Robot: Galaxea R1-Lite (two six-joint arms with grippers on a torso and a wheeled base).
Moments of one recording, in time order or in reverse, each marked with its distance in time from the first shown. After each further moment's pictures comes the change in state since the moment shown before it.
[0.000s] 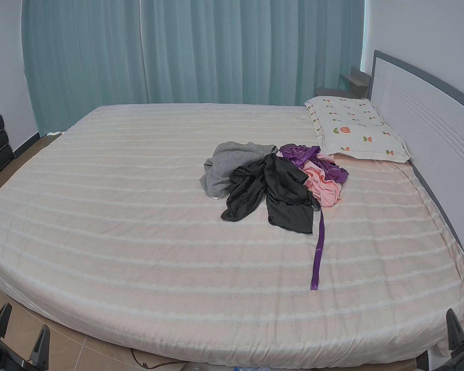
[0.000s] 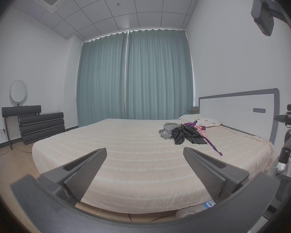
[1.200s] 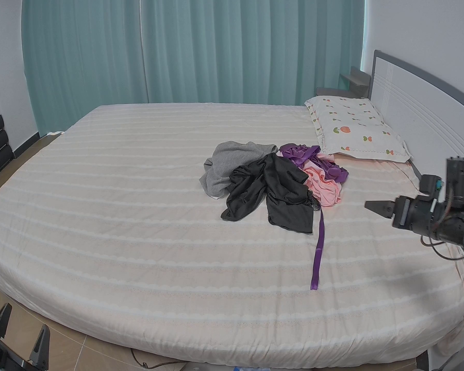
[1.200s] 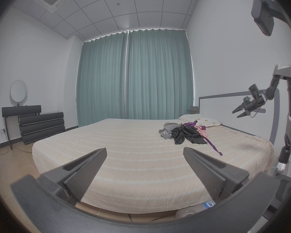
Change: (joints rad) left arm 0.000 0.000 0.000 0.000 0.000 0.000; right arm 0.190 1.516 -0.582 -0.479 0.074 0.358
